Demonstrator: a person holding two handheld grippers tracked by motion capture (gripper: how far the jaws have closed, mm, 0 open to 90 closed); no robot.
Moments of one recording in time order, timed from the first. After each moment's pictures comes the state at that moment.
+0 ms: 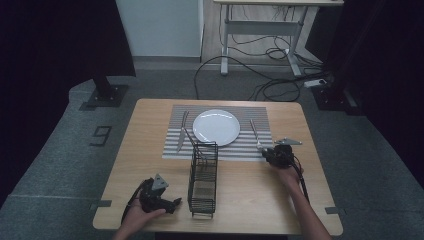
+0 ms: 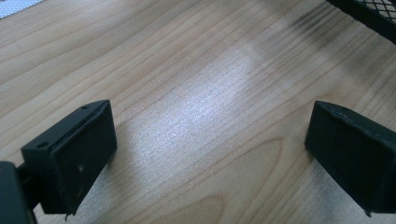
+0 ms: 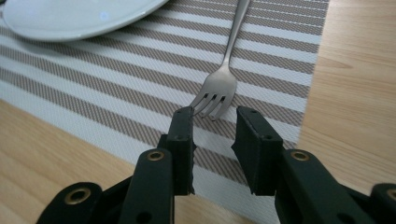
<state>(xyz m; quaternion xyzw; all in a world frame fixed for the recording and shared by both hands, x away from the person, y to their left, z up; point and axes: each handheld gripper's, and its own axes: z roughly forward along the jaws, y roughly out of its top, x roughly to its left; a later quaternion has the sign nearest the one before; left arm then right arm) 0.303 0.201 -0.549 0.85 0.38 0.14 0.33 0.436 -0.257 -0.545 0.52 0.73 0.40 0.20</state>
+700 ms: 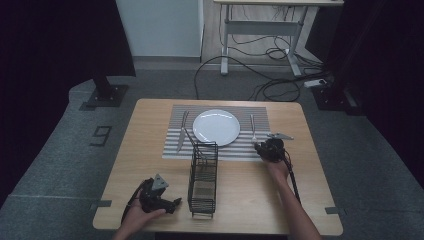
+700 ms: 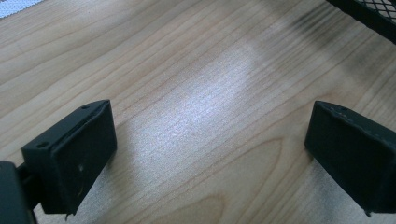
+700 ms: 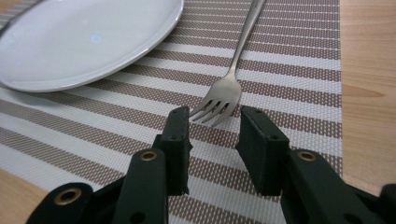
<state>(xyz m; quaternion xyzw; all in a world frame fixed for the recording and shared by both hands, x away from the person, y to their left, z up) 0.302 0.202 -0.549 0.85 0.38 0.14 0.33 0.454 -0.232 -0.544 0.55 0.70 0.41 0.21</state>
